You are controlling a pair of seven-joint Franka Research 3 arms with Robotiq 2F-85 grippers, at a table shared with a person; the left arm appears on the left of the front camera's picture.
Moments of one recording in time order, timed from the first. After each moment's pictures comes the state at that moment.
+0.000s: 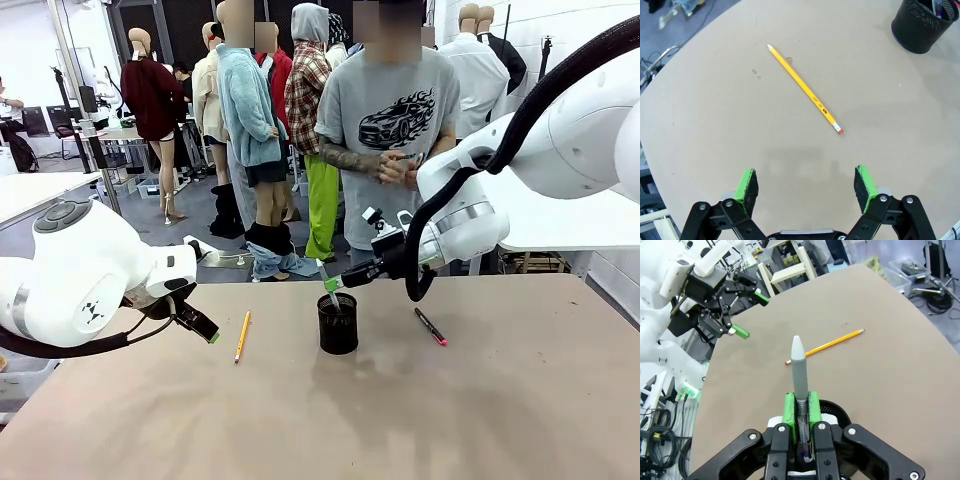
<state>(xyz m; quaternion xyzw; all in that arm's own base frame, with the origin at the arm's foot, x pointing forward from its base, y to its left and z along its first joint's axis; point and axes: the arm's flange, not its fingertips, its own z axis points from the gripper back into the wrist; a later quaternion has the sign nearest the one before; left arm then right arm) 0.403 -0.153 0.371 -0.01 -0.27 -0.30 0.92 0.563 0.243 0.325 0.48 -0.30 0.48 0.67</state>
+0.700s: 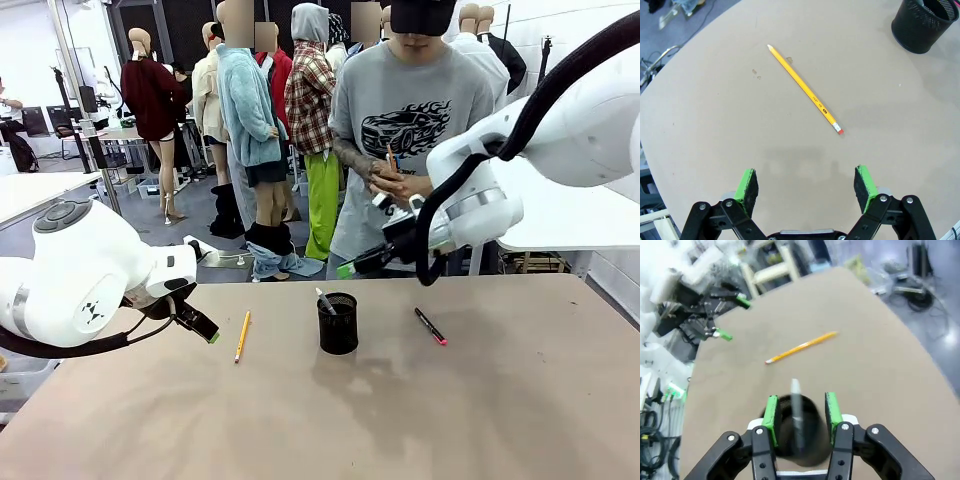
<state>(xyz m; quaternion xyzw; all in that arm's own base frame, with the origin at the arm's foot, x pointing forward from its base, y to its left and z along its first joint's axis) 0.403 -0.153 0.371 -0.01 -0.27 -0.30 0.92 0.579 0.212 0.362 0.42 -0.33 0.47 0.70</state>
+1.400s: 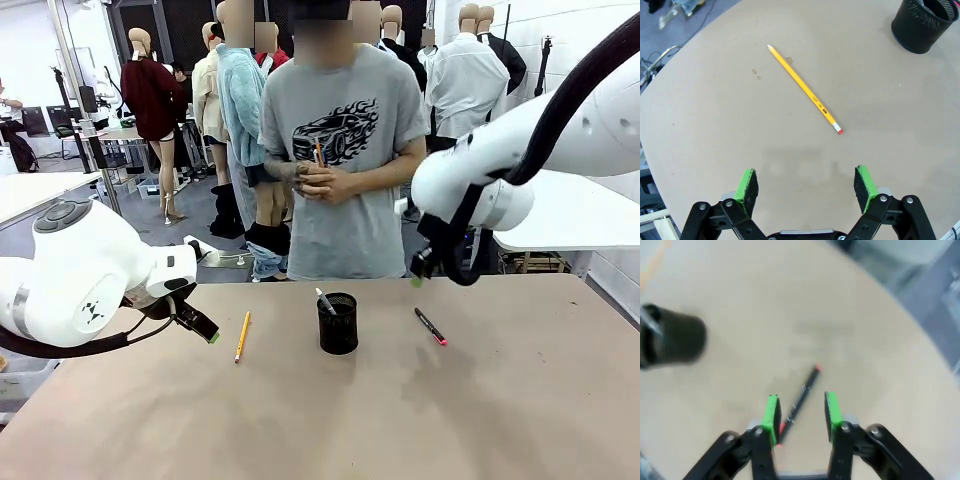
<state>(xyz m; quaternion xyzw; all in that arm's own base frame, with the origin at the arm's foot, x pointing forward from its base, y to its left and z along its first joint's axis) 0.403 -0.153 0.371 -0.01 -0.27 -0.30 0.92 0.585 0.151 0.381 0.06 -0.15 0.37 0.92</state>
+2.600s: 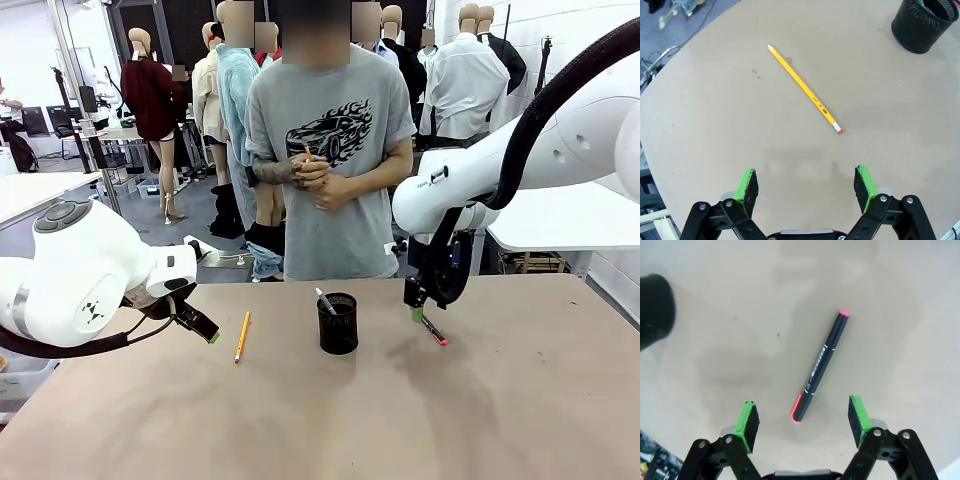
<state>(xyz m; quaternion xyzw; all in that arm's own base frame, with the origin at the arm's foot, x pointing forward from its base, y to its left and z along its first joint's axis) 0.403 -0.153 0.371 -0.01 -0.27 -0.30 0.92 0.593 0.183 0.334 0.03 0.03 0.33 0.94</state>
